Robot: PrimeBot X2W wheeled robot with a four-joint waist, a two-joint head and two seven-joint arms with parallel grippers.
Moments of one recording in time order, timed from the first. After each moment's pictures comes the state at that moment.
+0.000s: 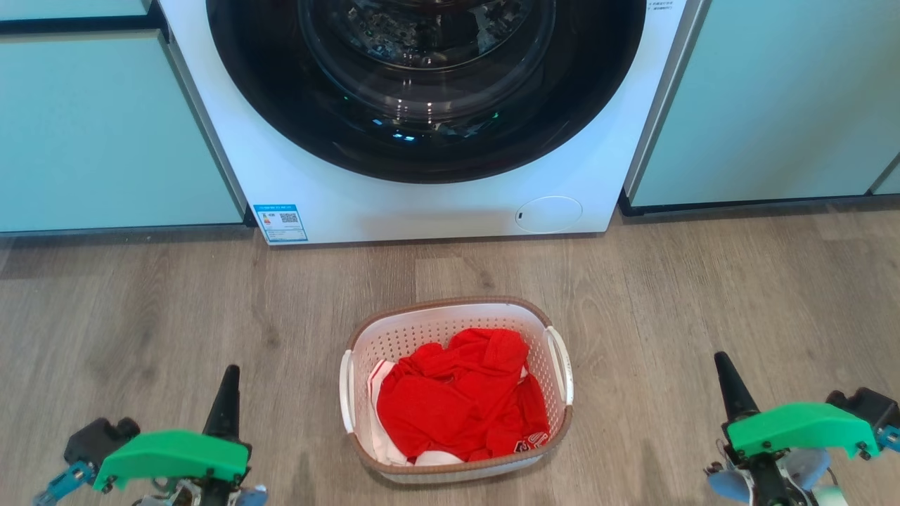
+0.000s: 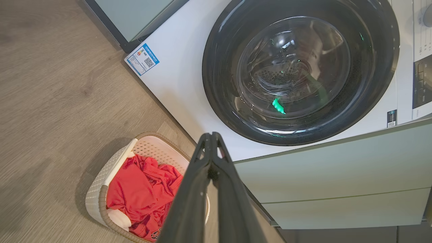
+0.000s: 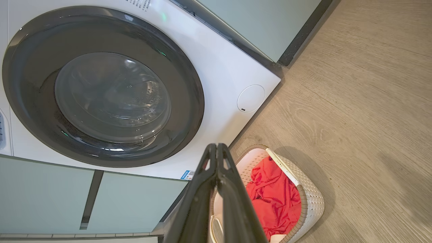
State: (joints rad) left arm 0.06 0.06 -0.05 0.24 -1.11 -0.05 -0.05; right arm 0.00 -0.05 -0.01 0.29 1.13 0.13 -0.05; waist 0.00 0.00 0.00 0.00
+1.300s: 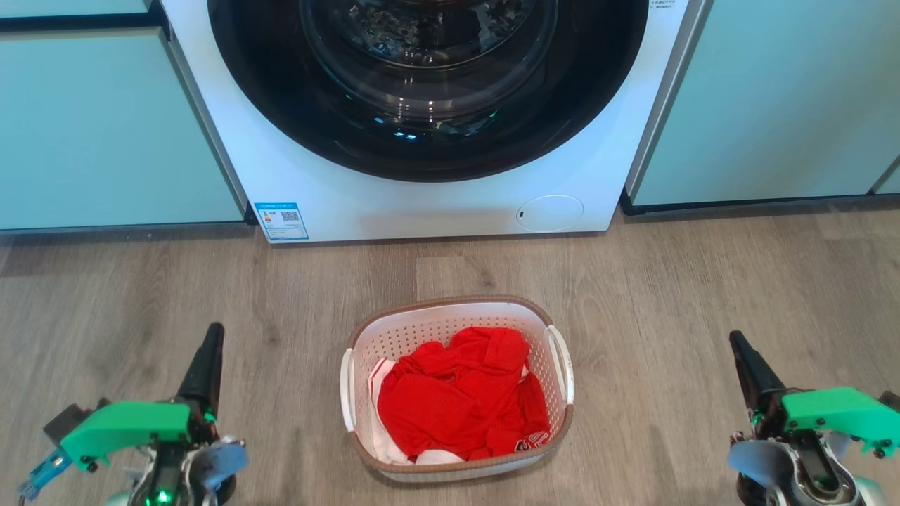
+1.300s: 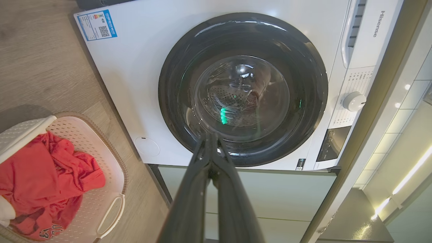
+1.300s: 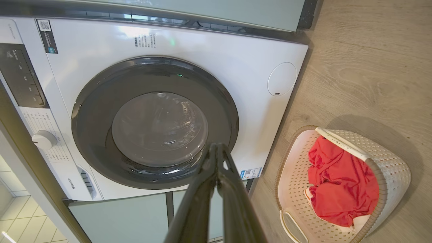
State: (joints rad) left arm -0.03 0.06 0.02 0.27 -1.54 -0.11 0.06; right arm -0.04 -0.06 -0.08 0.28 1.54 0.13 0.06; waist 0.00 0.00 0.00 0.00
